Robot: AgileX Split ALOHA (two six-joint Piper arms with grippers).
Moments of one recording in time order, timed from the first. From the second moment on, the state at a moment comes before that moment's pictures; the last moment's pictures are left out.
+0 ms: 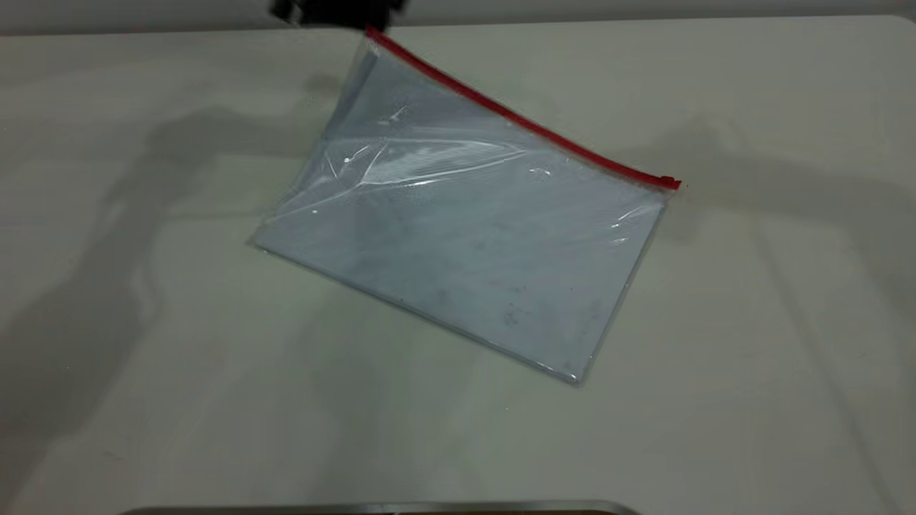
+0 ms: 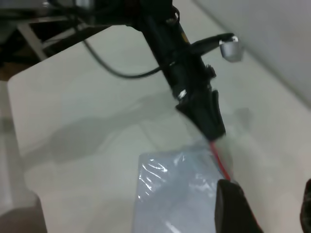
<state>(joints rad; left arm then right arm) -0.08 2.71 -2.29 -1.10 1.17 0.68 0.00 1.82 -1.73 1.01 1.21 -1.20</state>
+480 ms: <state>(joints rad) 0.01 2.38 -2.43 -1.01 1.17 0.47 0.00 1.28 -1.63 0.31 1.23 -0.37</state>
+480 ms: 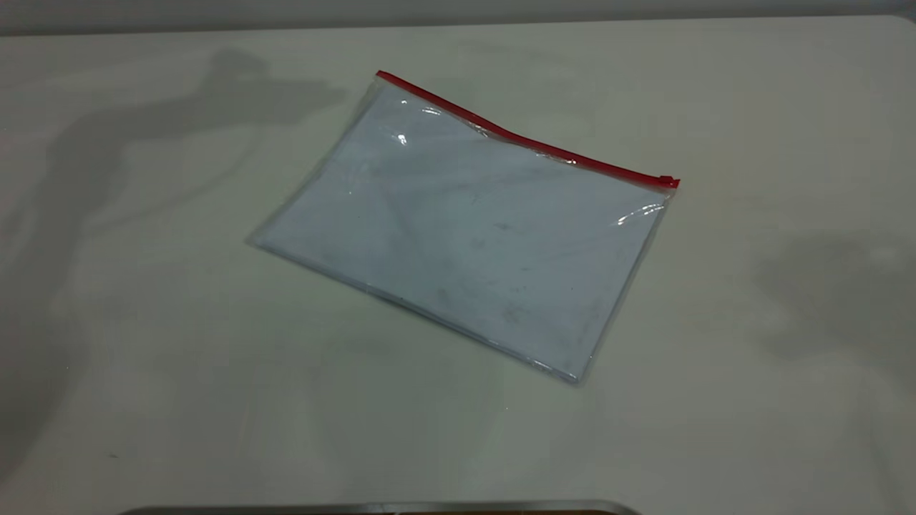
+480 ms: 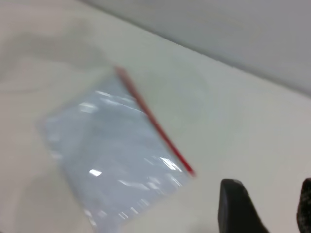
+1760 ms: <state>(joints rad) -0.49 1.23 -1.00 -0.13 1.17 -0.08 0.09 0.40 -0.47 0.01 1.11 -0.05</state>
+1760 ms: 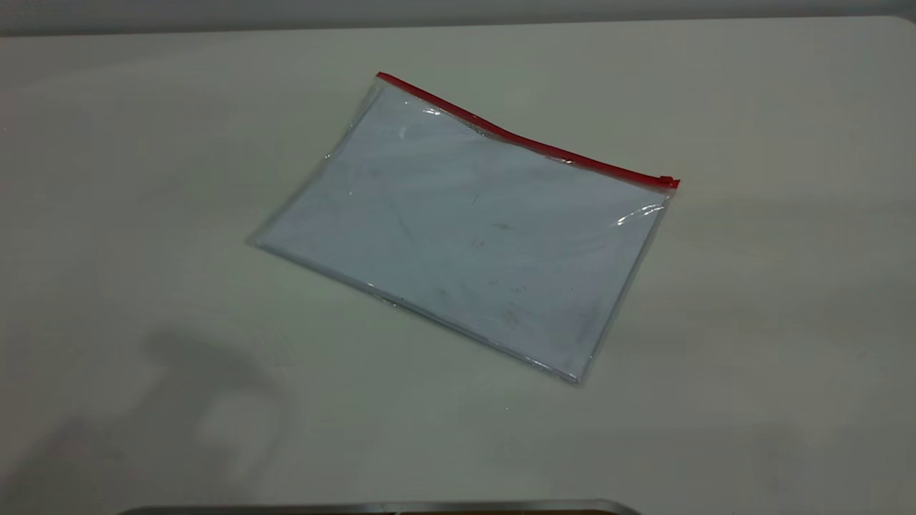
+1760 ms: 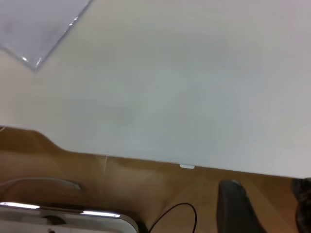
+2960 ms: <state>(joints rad) -0.49 0.07 -0.49 -0.03 1.12 0.02 0.07 0.34 -0.47 0.01 1.11 -0.05</state>
